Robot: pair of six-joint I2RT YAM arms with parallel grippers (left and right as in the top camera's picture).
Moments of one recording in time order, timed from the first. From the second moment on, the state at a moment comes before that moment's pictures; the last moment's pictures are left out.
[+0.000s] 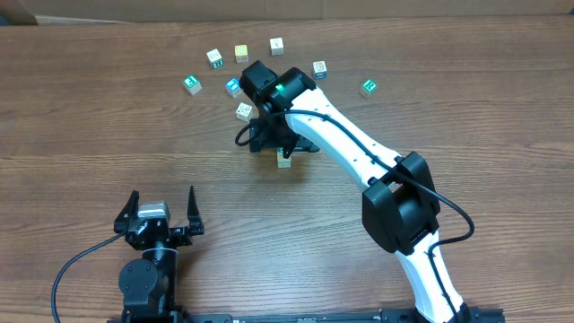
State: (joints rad) left arm 0.02 0.02 0.03 -0.13 -0.06 0.00; right arm 0.68 2.30 2.11 -1.30 0.04 0.69
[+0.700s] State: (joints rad) left arm 0.02 0.02 0.03 -0.13 -0.06 0.00; right arm 0.68 2.30 2.07 -1.26 0.06 0.69
